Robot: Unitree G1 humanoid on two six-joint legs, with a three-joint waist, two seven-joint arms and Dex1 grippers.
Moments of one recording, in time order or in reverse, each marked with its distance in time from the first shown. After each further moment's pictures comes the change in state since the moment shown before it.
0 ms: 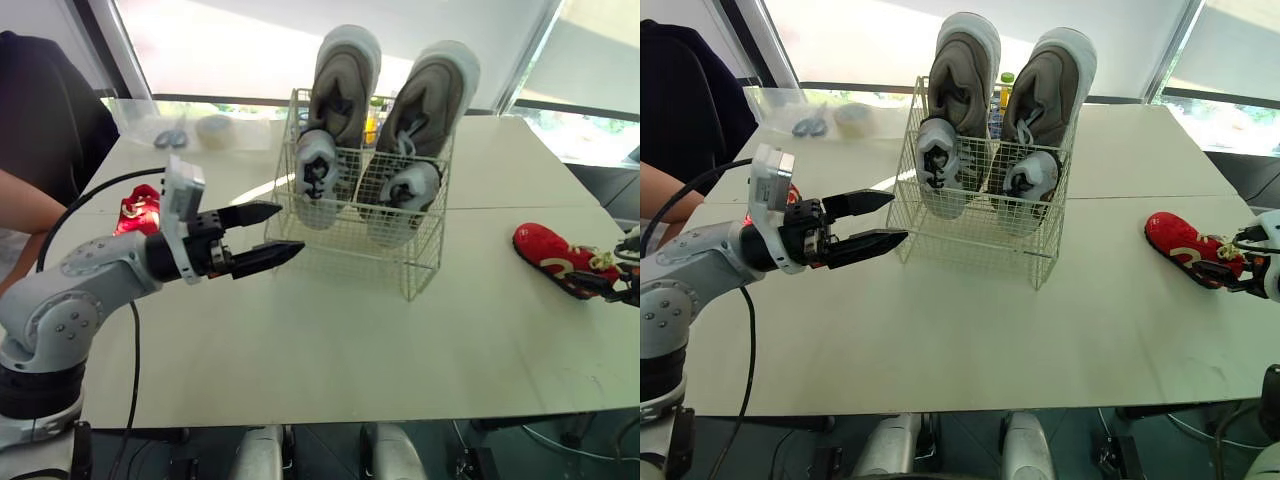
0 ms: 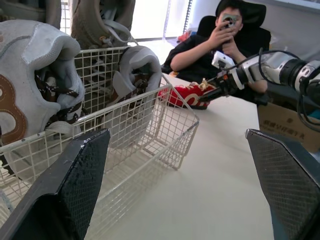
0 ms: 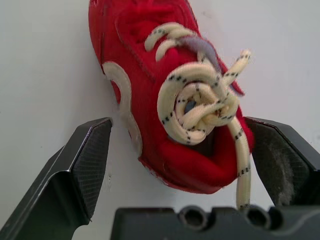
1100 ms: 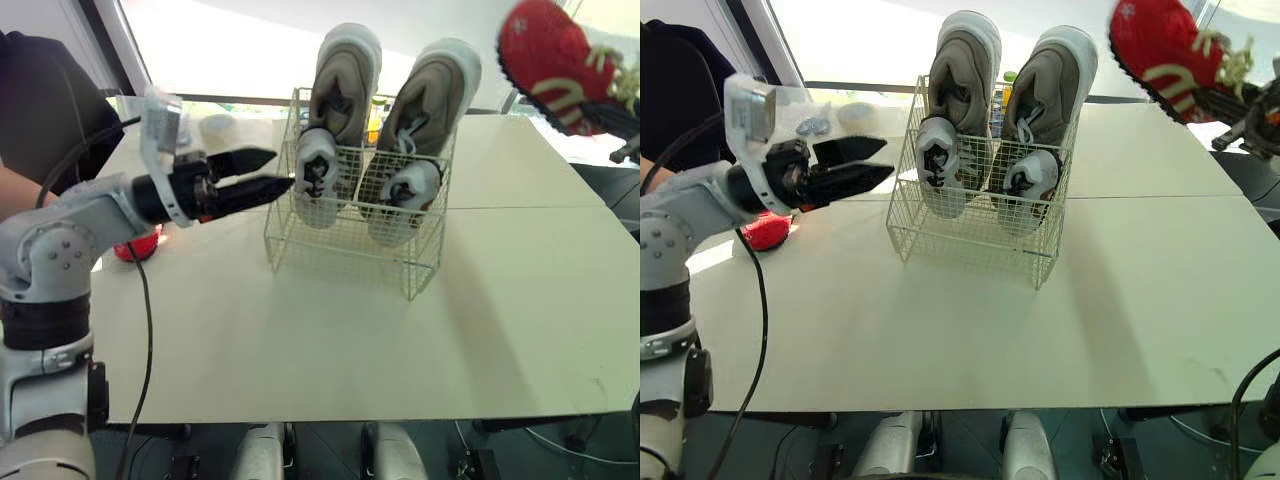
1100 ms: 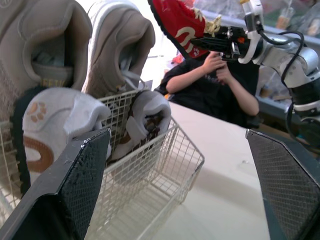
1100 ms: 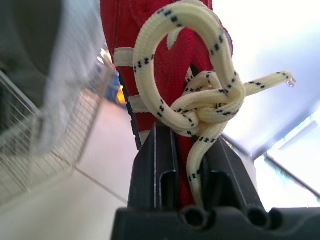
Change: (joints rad) left arm -0.338 -0.018 -0.007 0.341 -0.006 0.096 -0.118; right arm 0.060 0.007 -0.295 -1.263 0.298 0.342 -0.102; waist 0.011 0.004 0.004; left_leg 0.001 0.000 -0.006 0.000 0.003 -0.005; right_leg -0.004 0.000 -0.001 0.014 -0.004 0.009
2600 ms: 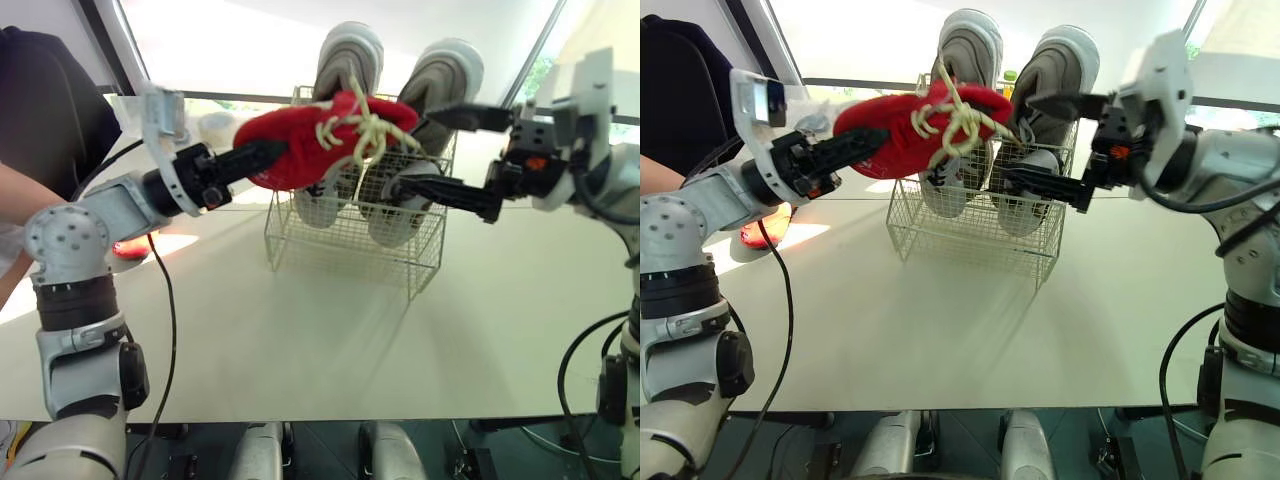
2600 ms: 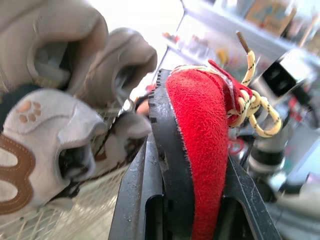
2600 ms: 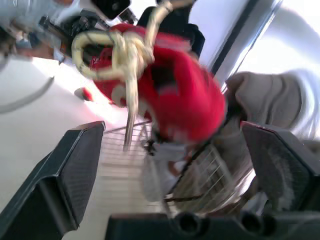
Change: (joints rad) left arm -0.051 -0.186 0.168 0.132 -0.139 0.198 0.120; right arm -0.050 0.249 0.133 -0.279 0.416 0.251 0.041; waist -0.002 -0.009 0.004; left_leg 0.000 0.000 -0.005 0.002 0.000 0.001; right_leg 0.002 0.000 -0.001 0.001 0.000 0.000
